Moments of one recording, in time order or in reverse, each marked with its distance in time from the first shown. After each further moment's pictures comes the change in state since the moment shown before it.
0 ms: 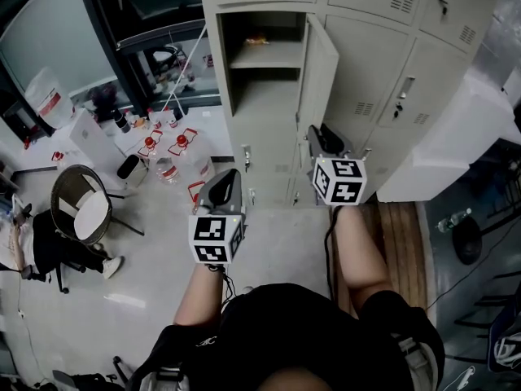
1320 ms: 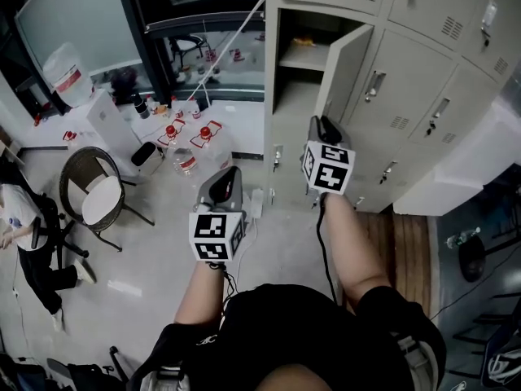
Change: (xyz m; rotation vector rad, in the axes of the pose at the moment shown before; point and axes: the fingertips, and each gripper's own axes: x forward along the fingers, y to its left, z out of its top) left arm -0.042 0.118 -0.016 -0.036 -0.012 0.092; right arm 0.083 0.107 0.004 0.015 0.041 -0.122
